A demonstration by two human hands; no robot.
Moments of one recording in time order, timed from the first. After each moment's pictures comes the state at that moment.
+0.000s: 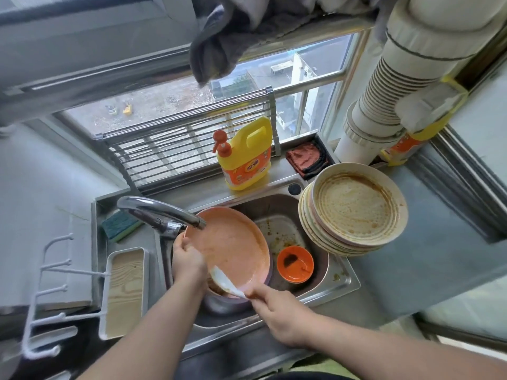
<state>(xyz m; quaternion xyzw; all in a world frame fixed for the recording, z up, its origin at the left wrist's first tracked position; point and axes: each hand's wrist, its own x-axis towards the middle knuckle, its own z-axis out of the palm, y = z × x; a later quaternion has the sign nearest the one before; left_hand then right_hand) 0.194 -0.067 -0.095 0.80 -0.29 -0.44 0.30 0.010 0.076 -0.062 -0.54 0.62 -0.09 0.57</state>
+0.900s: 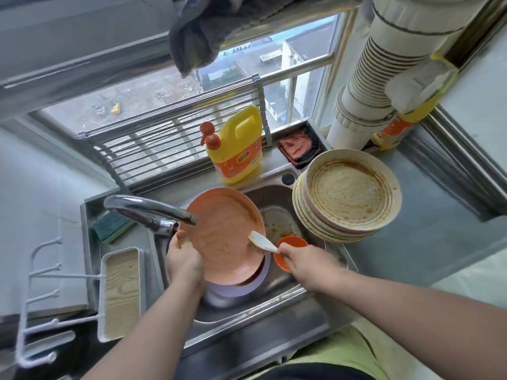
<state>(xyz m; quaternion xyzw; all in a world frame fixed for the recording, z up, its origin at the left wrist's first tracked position) 0.196 -0.067 -0.110 0.77 -0.27 -0.45 0.37 -0.058 0.038 -0.079 -0.58 0.70 0.08 0.41</state>
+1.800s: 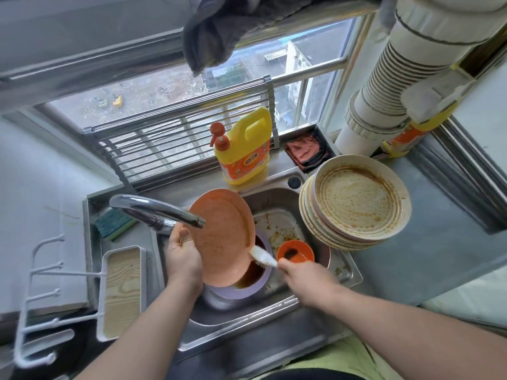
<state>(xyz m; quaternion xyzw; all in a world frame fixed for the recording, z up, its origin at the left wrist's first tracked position) 0.208 -0.076 -0.108 0.73 -0.30 -0.50 0.36 -0.037 0.043 -0.092 -0.58 0.69 0.12 0.41</state>
